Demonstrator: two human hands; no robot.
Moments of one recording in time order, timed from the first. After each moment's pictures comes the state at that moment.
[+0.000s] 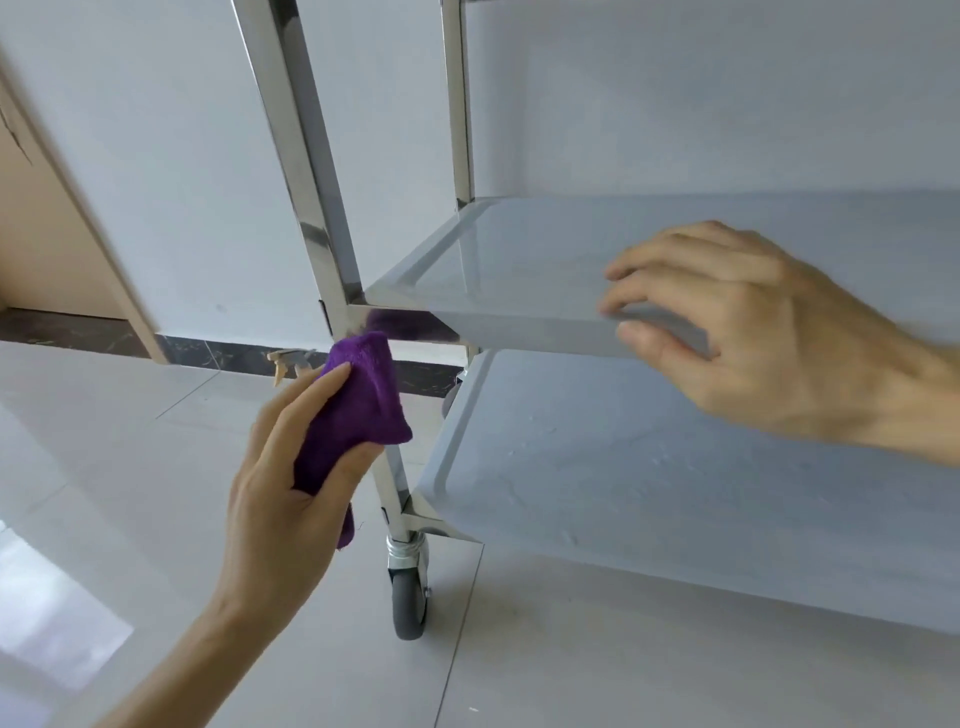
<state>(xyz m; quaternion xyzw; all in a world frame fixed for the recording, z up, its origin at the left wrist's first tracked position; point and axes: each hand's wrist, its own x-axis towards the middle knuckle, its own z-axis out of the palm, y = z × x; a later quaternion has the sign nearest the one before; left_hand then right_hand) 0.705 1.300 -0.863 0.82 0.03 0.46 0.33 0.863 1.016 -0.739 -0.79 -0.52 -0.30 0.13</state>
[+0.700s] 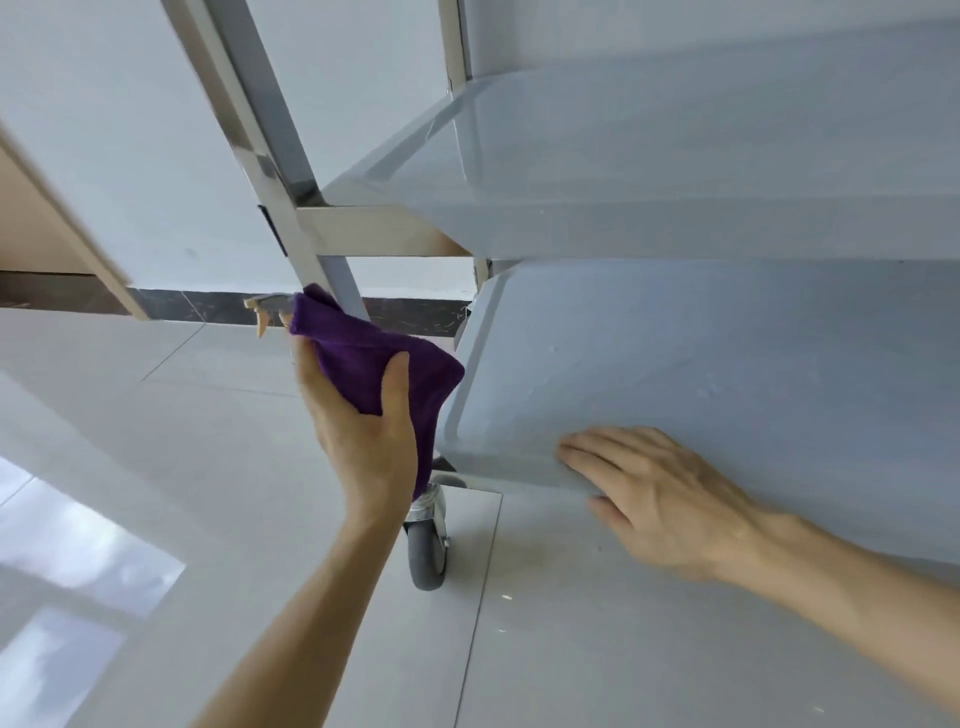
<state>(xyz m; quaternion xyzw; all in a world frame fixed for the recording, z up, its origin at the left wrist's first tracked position) 0.817 1.304 -0.943 0.69 0.21 0.52 0.46 0.874 1.059 -0.947 -0.86 -0.51 -0.06 0.08</state>
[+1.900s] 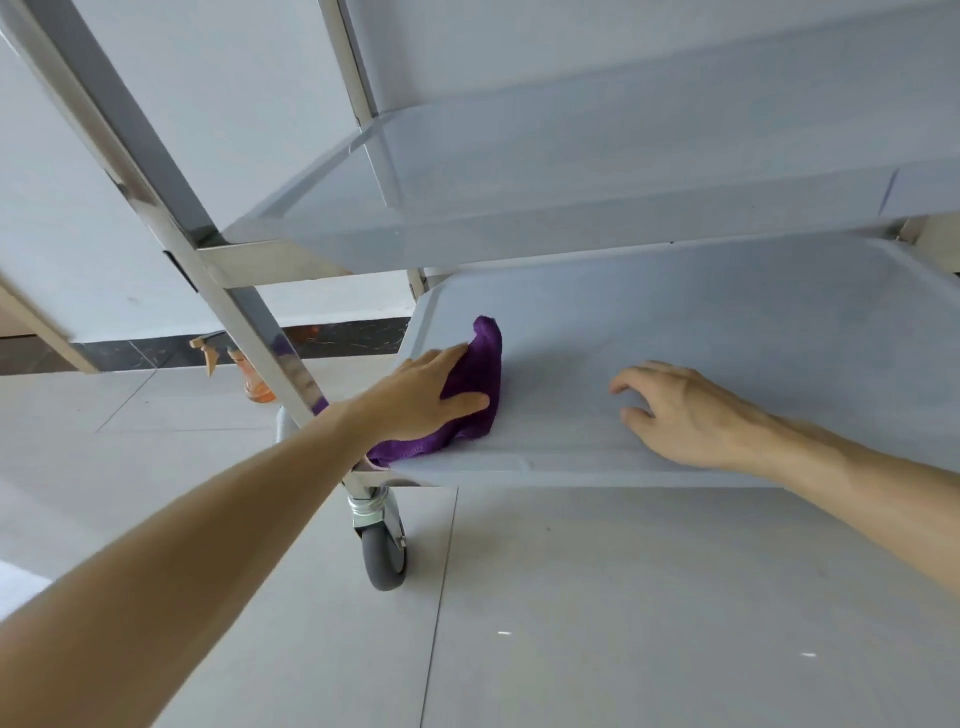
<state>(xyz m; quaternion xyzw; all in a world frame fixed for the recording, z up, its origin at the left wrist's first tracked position) 0.884 1.275 -0.905 0.99 -0.03 -0.06 0.11 0.921 0.976 -0.933 -0.94 -0.27 0.04 0.20</state>
